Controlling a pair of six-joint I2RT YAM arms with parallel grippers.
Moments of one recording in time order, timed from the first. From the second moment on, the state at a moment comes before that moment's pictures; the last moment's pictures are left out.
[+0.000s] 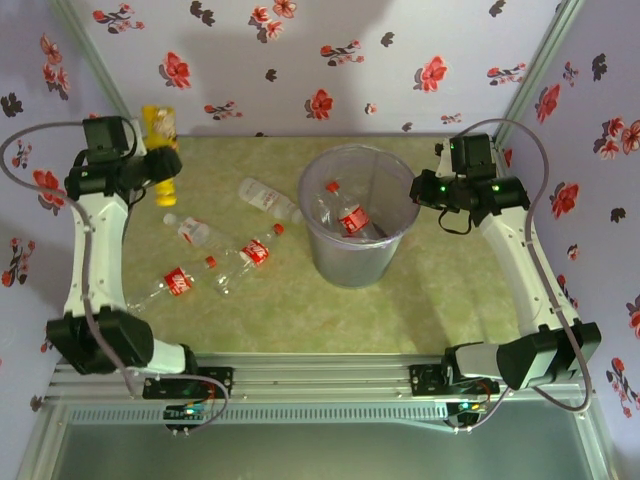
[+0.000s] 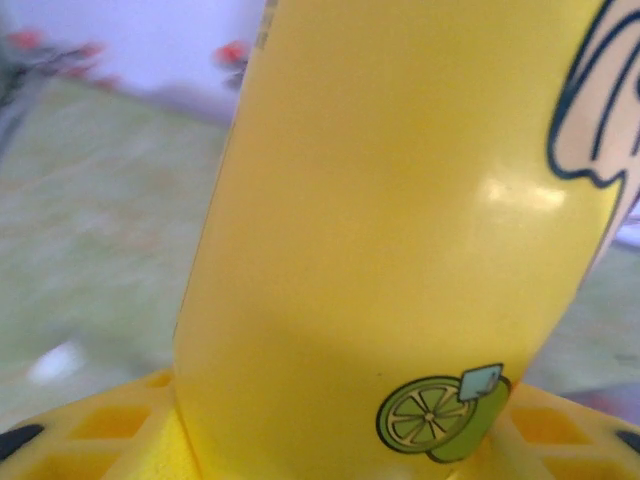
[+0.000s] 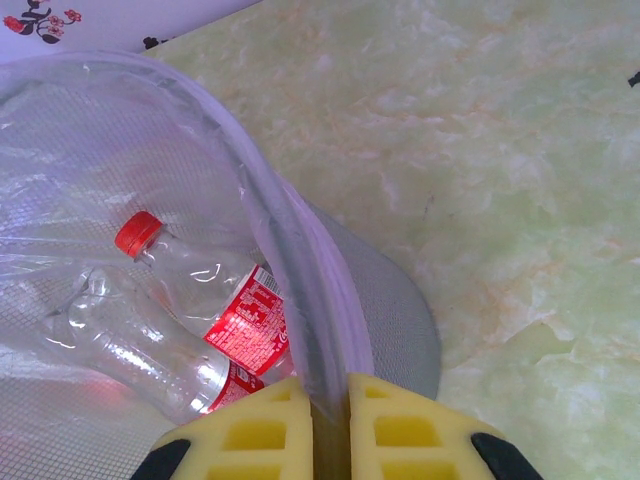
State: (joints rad) left arm -0.02 1.35 1.68 -0.86 0.25 -0.33; right arm 0.20 1.31 1.43 -0.94 -0.24 0.42
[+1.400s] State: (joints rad) left arm -0.88 1.68 1.53 -0.53 0.19 -0.51; right arm 0.22 1.30 1.41 -0.92 -0.22 0.43
